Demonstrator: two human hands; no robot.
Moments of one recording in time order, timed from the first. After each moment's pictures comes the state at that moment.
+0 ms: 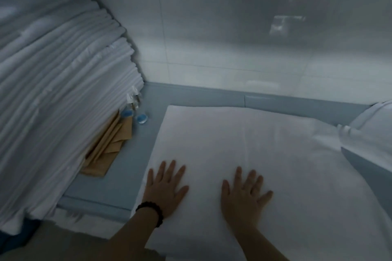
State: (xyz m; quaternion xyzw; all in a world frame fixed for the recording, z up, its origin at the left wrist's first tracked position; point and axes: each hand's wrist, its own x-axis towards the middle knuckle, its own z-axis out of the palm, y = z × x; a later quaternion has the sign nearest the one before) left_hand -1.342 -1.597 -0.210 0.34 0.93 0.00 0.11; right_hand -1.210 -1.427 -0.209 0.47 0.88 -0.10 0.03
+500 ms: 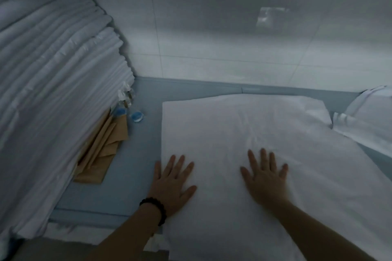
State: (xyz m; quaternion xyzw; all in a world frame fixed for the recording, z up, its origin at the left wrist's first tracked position) left_hand -1.372 -1.600 -0.225 0.45 0.89 0.02 0.07; right_hand -1.211 -1.357 -0.218 0.38 0.92 -0.02 0.06
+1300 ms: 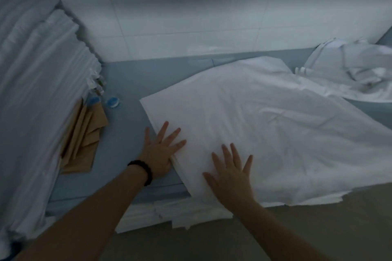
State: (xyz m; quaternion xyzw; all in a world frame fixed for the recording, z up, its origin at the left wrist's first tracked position) left_hand -1.388 -1.603 -0.193 0.61 0.79 -0.07 -0.01; right_hand -1.160 -1.504 -0.193 0.34 0.94 -0.07 0.00
